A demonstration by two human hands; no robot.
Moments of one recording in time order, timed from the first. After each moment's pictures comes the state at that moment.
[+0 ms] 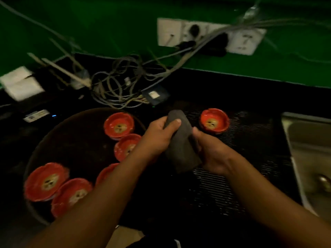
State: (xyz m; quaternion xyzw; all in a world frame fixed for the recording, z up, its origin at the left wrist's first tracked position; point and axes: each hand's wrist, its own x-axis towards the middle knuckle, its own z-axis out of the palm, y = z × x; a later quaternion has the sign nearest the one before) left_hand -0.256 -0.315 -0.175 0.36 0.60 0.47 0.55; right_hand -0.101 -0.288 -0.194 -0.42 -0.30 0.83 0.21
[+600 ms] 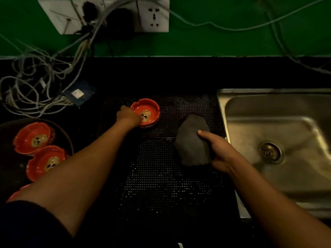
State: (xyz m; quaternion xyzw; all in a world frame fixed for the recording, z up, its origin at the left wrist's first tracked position) left_hand -0.127 -0.161 -0.275 0.41 0.84 0.09 0.34; right_hand 0.125 -0.245 -0.253 -0.57 -0.14 0.74 0.33
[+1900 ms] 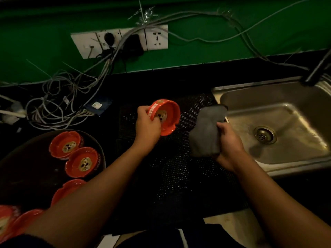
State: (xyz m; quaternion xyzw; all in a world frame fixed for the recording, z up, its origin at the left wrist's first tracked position) left_hand -0.127 -0.292 -0.200 0.50 0.63 0.45 0.39; right_hand 0.070 -0.341 -0.207 -0.49 -0.12 0.67 0.54
